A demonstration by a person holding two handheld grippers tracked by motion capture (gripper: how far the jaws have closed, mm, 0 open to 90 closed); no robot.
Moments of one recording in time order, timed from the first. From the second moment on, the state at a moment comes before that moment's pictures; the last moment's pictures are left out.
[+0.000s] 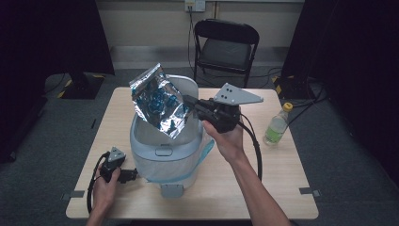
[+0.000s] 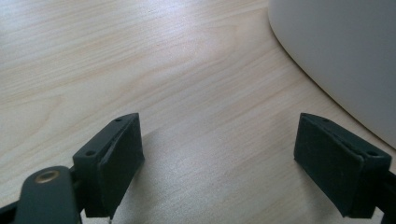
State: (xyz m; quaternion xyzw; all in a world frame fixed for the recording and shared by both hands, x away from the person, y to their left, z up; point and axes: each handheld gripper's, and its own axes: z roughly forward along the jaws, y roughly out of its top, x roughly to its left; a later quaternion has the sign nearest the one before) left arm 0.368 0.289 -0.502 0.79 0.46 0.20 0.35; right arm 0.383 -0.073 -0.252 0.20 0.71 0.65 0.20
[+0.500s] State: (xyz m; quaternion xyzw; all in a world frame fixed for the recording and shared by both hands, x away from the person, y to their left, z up) left arm 0.369 0.289 -0.502 0.79 0.45 0.20 0.35; right arm 0.384 -0.074 -0.258 0.20 0.71 0.65 0.20
